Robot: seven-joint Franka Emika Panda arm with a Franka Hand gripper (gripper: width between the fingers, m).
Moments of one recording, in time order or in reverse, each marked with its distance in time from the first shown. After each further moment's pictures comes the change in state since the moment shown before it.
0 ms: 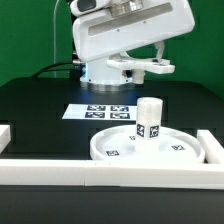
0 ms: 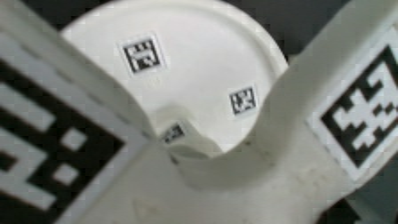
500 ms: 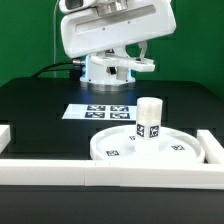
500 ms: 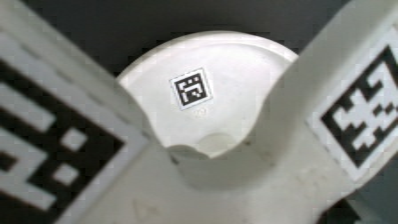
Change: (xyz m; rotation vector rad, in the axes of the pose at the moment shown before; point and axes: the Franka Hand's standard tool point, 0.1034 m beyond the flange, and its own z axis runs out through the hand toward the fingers) arm -0.039 0.032 -0.008 -0.045 0.003 0.041
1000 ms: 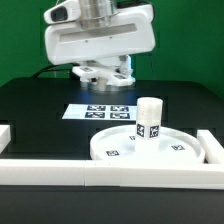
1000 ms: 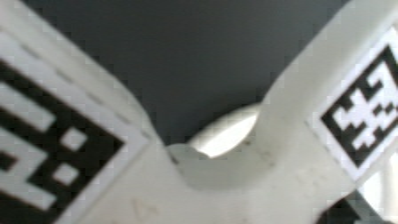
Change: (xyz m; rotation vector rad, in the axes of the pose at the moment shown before) arm -0.019 0.019 0.010 -0.043 -0.104 0.016
